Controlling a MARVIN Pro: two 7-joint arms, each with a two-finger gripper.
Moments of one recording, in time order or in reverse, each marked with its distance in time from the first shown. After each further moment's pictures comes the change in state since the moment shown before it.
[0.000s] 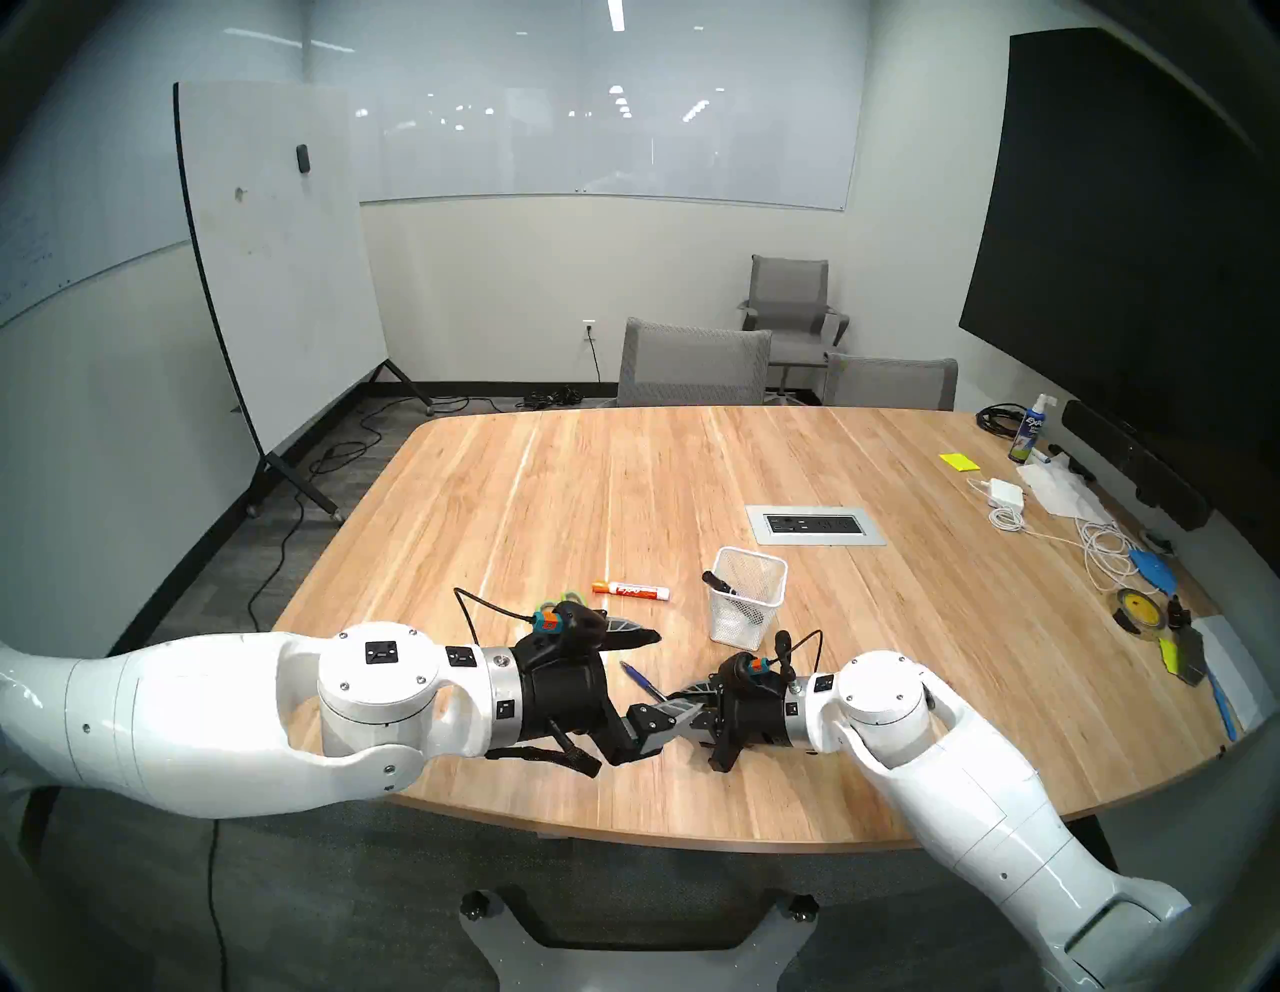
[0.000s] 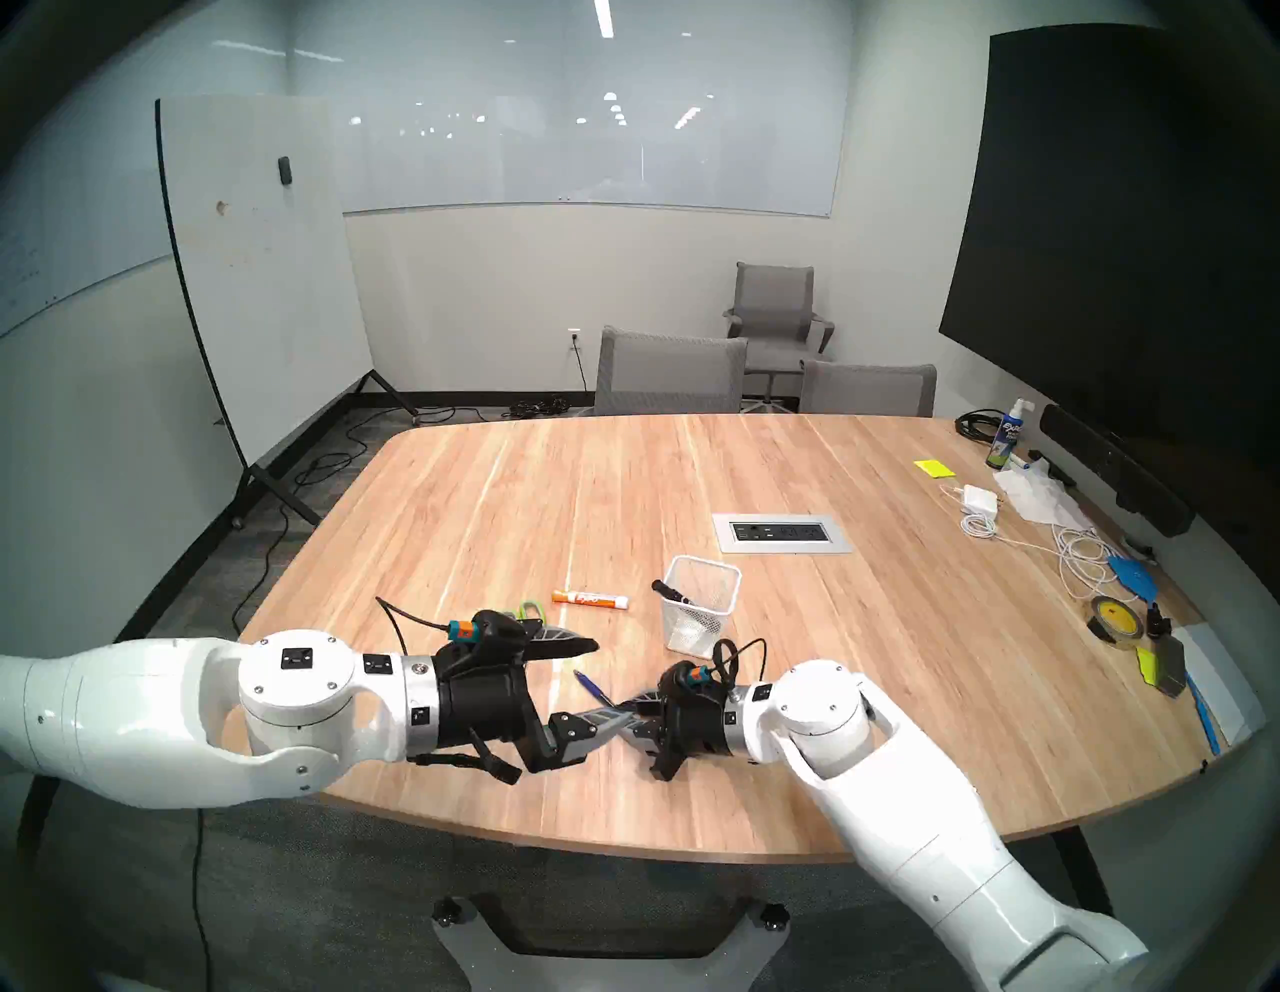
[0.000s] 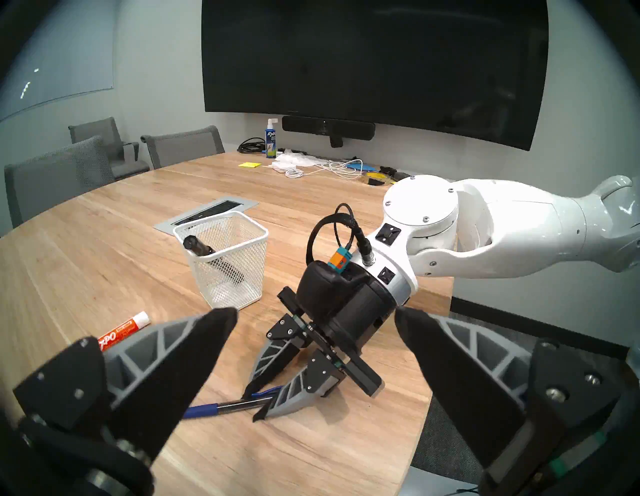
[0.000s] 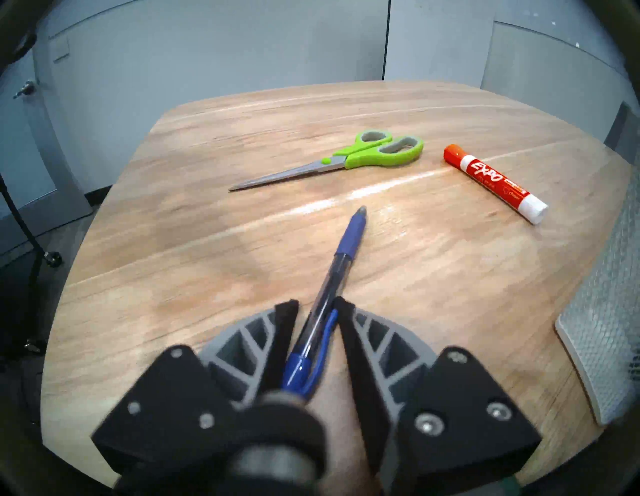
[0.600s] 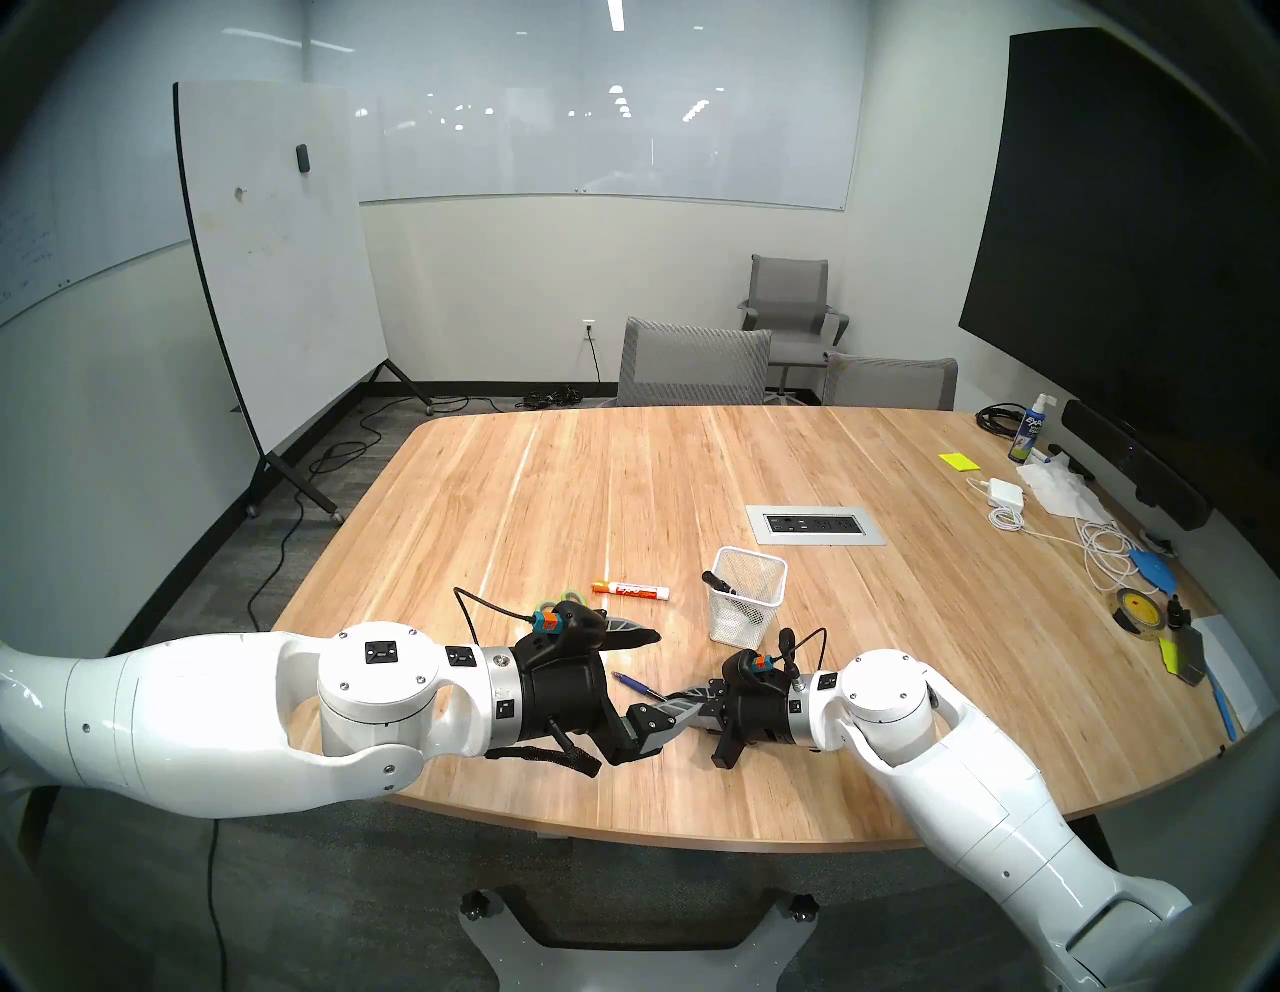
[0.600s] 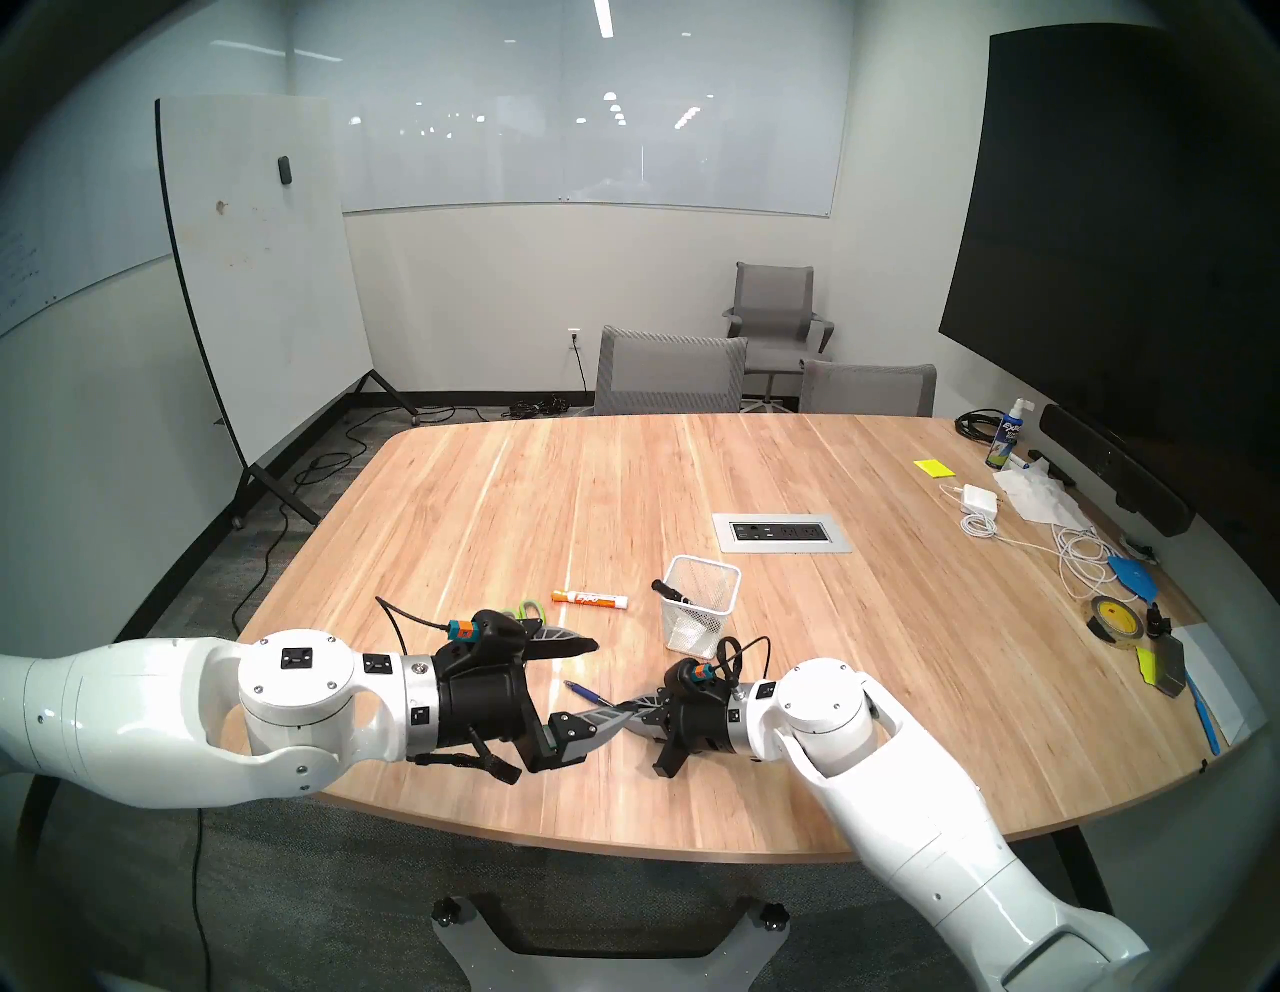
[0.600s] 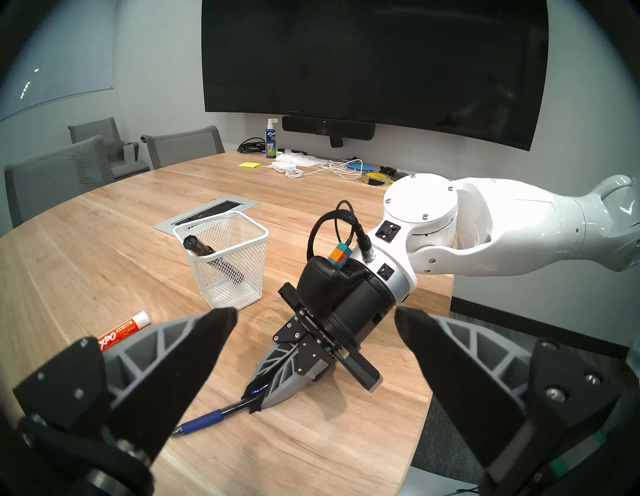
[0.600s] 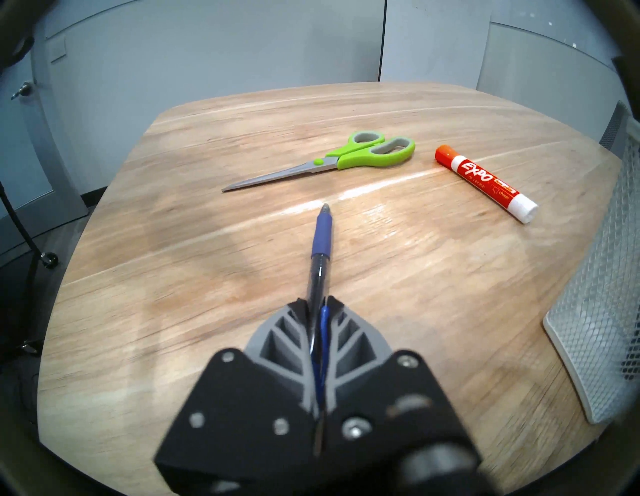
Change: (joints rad) left arm 0.000 0.000 0.000 0.000 0.000 0.000 0.000; right arm -0.001 0.011 0.013 0.000 0.008 -0.002 0.005
